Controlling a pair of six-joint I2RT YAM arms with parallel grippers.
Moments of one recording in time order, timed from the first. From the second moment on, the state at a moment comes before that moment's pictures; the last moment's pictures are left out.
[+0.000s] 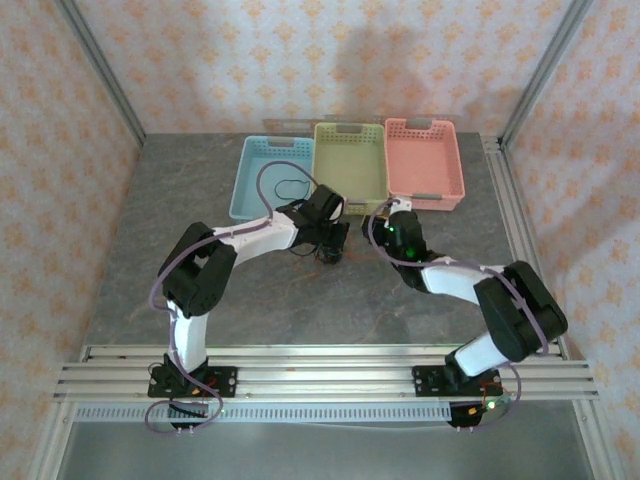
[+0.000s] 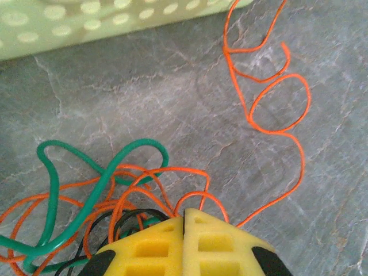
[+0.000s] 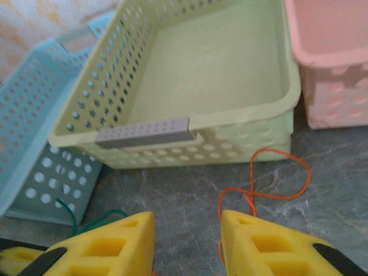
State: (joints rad) left arm -0.65 1.95 1.35 -0.34 0.11 -0.44; right arm 0.48 1.52 0.63 0.42 0.09 0.51
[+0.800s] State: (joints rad) left arm -0.65 1.92 1.33 -0.30 0.10 -0.44; right arm 0.48 1.74 0.86 -0.01 0.04 0.51
